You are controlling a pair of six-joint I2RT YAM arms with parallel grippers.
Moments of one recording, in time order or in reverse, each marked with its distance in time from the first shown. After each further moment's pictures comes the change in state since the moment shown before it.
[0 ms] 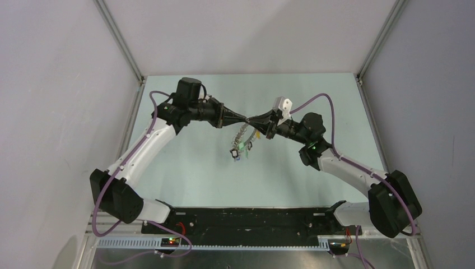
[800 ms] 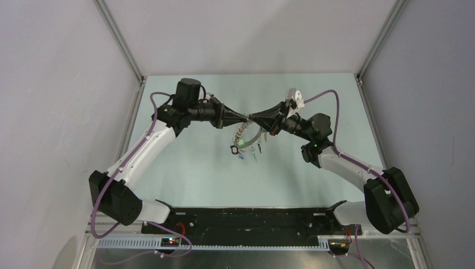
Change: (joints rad) left arm -0.007 -0.018 -0.031 0.071 0.028 0.000; right arm -0.063 0.032 -0.010 0.224 -0.065 0.325
